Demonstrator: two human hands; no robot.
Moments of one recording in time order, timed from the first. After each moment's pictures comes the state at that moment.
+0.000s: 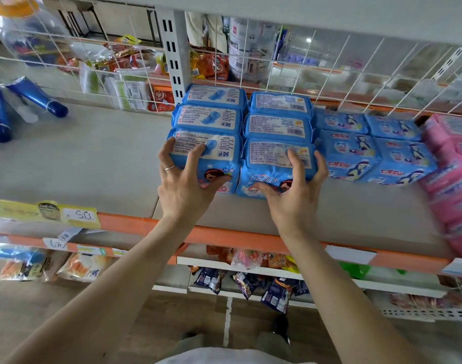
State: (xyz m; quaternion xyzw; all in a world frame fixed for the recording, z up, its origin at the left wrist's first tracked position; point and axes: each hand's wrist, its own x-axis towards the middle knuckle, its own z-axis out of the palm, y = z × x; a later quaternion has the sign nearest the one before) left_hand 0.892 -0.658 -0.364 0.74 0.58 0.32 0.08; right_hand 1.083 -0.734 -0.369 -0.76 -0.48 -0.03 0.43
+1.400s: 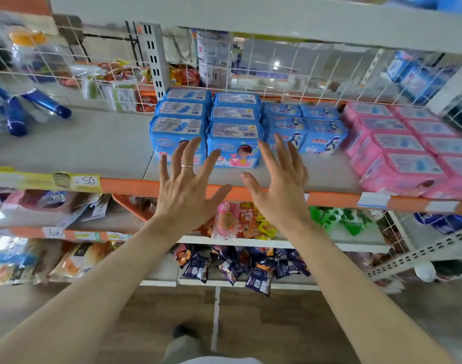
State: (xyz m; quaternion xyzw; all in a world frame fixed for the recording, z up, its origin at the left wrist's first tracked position) left_hand 0.888 -0.824 -0.296 0.87 0.43 0.24 -0.02; right_hand 1.068 -0.903 -0.277 -0.74 -0.60 -0.03 0.31
